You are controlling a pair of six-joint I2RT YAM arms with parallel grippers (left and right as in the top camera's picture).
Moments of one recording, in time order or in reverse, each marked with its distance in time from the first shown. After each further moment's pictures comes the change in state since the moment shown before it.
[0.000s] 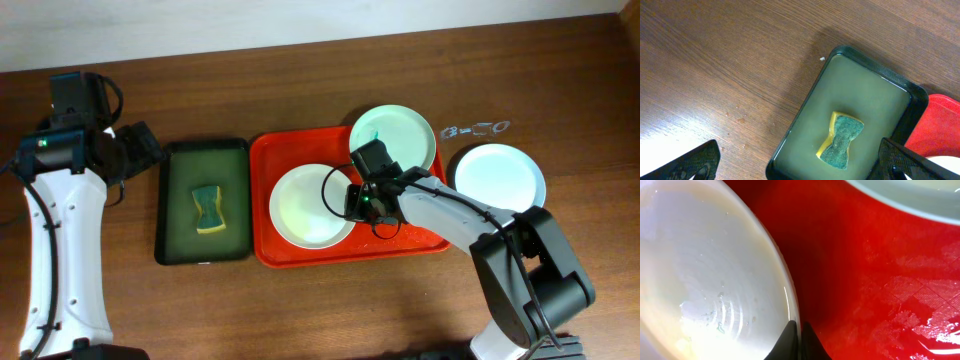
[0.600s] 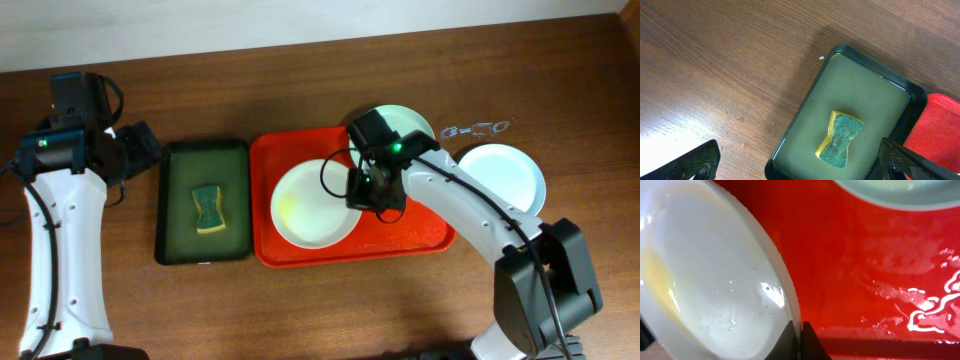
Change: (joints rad) left arm 0.000 0.000 0.000 -0.003 0.004 -0.003; right arm 0.000 -0.037 0.306 -0.479 -0.002 -0.030
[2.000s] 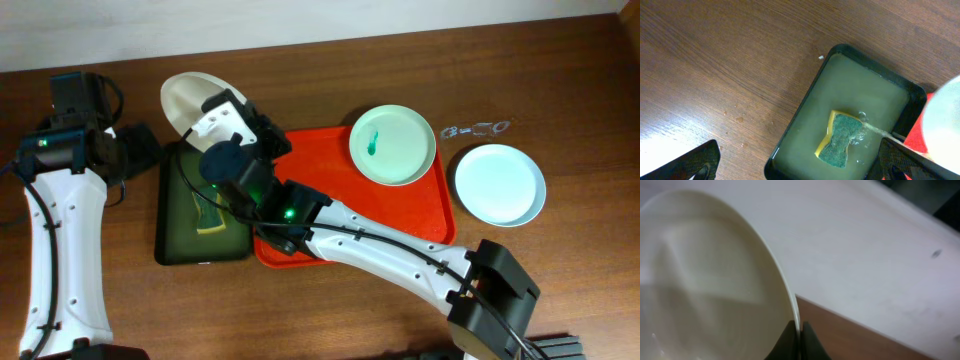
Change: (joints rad) left arm 0.000 0.000 0.000 0.000 0.004 0.000; right arm 0.523 0.124 0.248 0.987 1.053 -0.879
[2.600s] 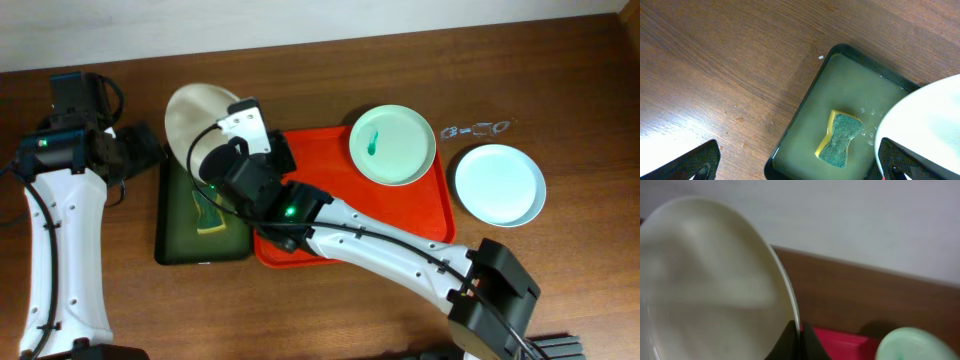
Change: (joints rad) left arm 0.000 0.000 0.000 -0.001 0.000 0.000; right arm -0.016 0.001 0.007 -0.301 -0.121 0.552
